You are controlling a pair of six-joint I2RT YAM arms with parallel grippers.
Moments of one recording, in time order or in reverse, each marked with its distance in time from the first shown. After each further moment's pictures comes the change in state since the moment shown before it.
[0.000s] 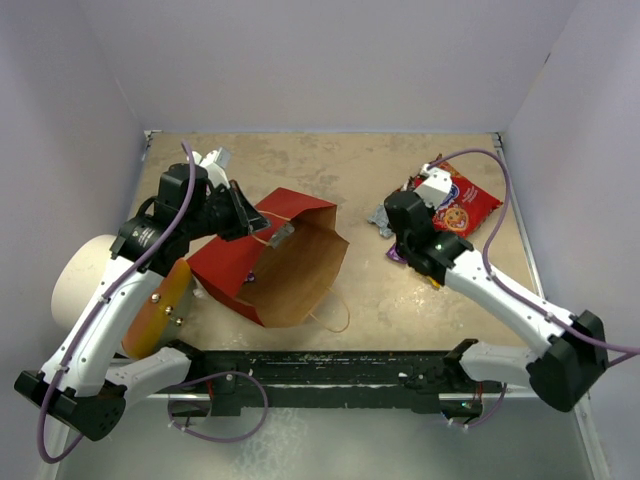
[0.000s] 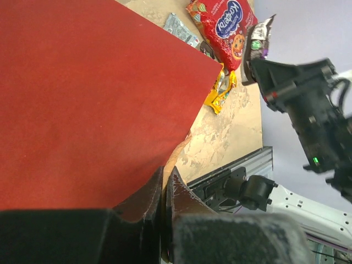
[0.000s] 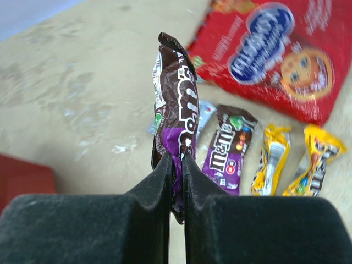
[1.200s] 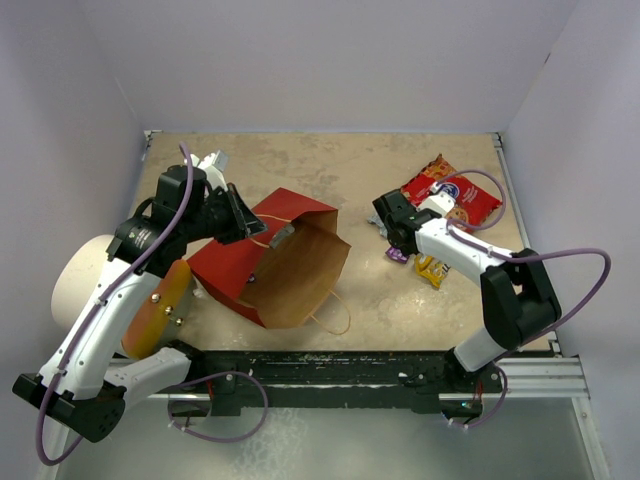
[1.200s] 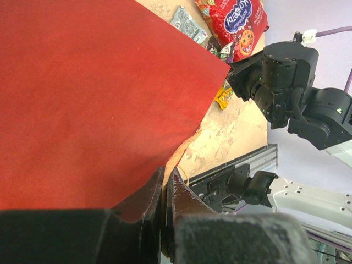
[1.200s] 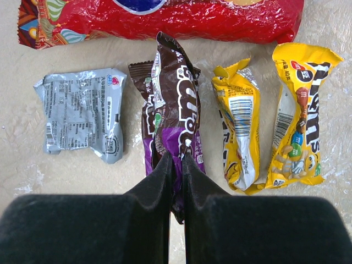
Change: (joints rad) left arm 0.000 -0.008 0.016 -0.060 -0.014 0.010; right arm -0.212 0.412 0.066 -0.307 -0.043 0.576
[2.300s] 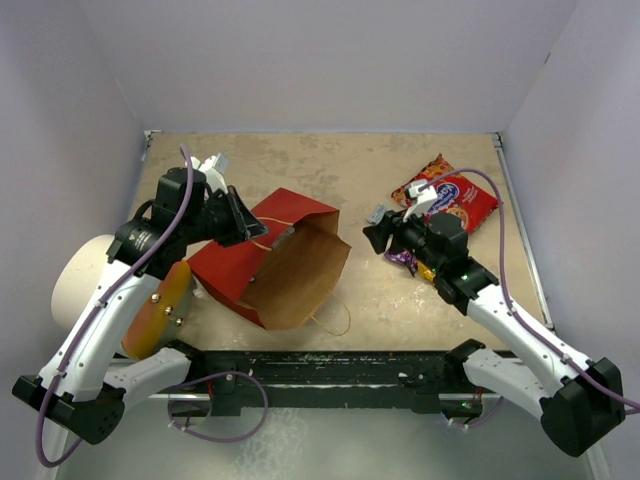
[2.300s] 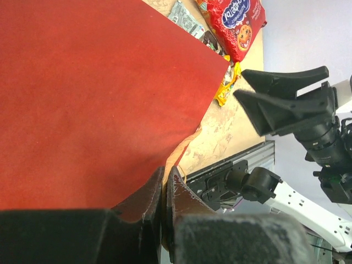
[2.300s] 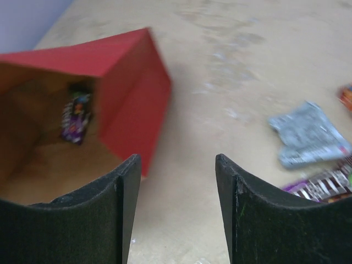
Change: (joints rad) left arm 0.002 -0.011 -0.018 0.006 0.019 -0.012; right arm 0.012 -0.631 -0.361 0.638 -0.818 -0.869
